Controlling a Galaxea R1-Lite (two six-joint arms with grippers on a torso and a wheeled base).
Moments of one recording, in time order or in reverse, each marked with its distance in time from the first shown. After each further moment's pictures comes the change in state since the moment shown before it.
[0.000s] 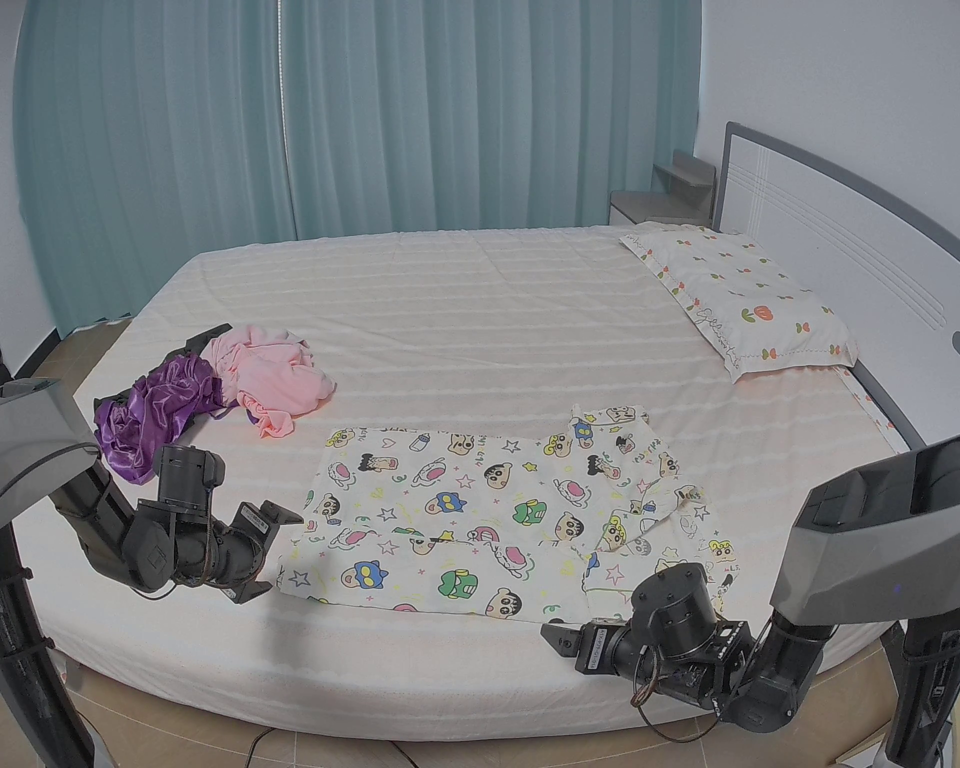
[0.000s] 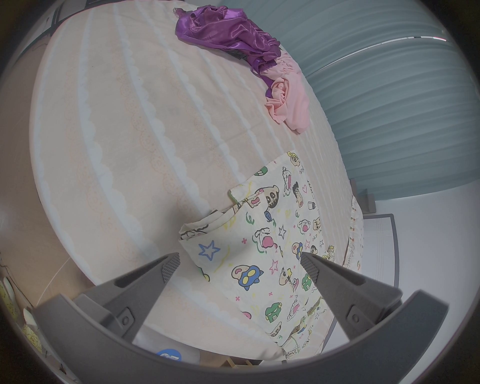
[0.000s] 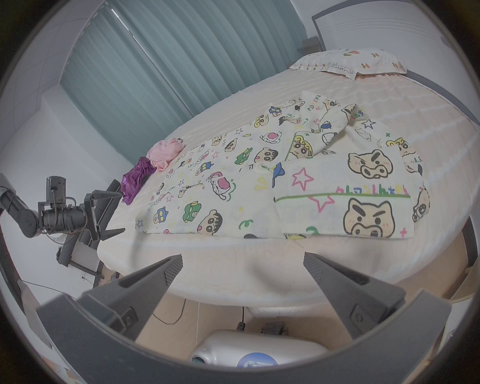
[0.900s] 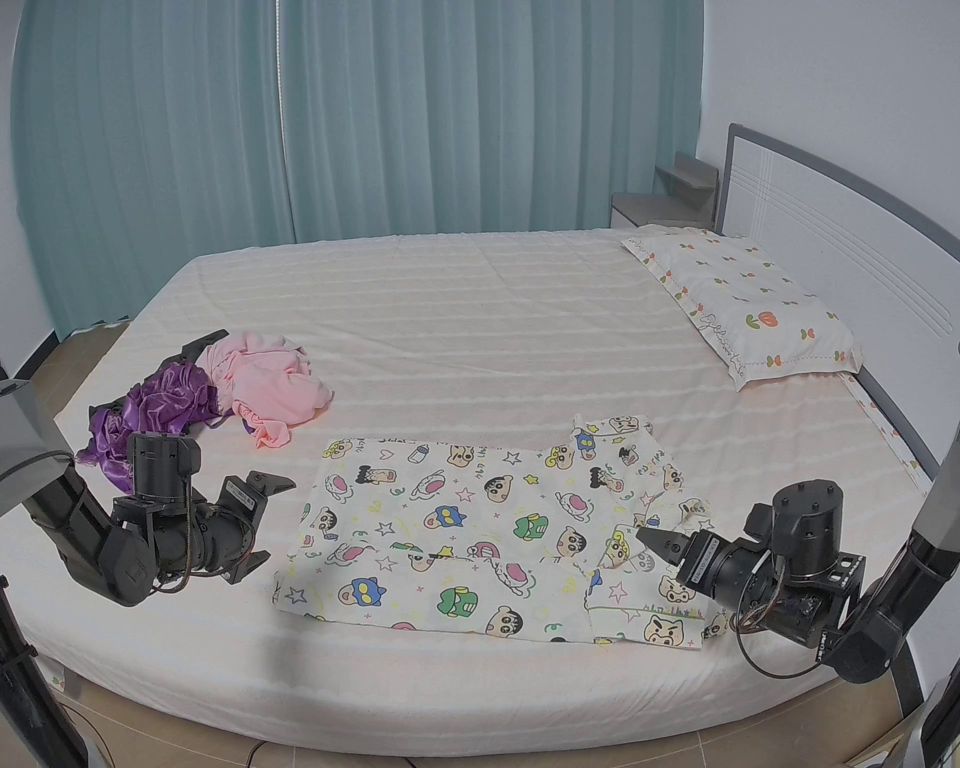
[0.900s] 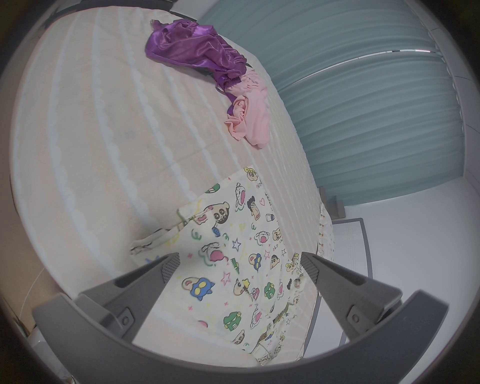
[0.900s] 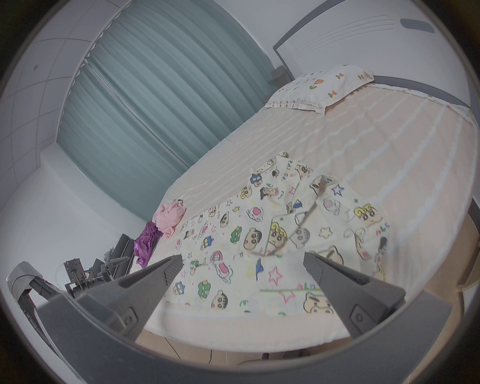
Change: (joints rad) left arm -0.004 -0.100 0.094 -0.195 -0.014 -0.034; right arm -0.237 -0.316 0.118 -0.017 0.065 0.059
